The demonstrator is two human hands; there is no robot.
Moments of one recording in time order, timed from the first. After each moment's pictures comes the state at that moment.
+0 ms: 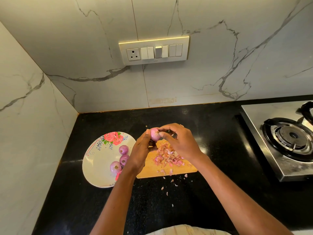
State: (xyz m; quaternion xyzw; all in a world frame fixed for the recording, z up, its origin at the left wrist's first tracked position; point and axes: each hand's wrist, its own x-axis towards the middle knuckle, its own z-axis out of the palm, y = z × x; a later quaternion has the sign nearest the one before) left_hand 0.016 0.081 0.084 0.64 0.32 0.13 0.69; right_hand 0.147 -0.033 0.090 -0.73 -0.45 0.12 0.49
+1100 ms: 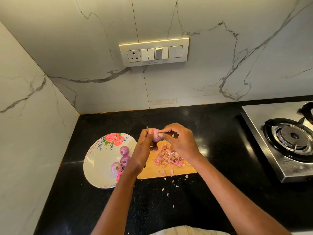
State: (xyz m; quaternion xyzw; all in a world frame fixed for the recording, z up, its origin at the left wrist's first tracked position) left_hand 0.017 0.079 0.091 0.68 0.30 0.14 0.65; right_hand 0.142 -0.030 0.092 -0.72 -0.42 0.10 0.54
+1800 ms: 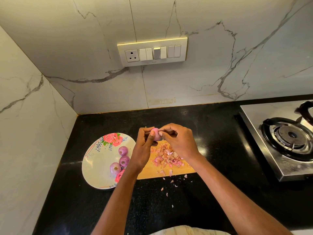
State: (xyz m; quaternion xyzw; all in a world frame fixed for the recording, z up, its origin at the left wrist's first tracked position) left_hand 0.019 0.076 0.088 0.71 0.27 0.20 0.62; right_hand 0.141 -0.031 0.097 -0.73 -0.42 0.10 0.53
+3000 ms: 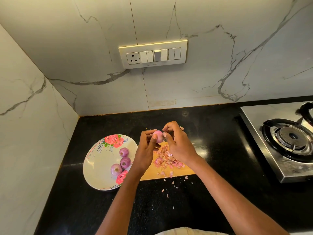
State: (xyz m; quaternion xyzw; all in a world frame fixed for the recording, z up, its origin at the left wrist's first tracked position) left_hand 0.020 0.071 0.082 0.72 0.28 0.20 0.60; right_hand 0.136 -0.029 0.090 -0.76 -0.41 0.14 0.47
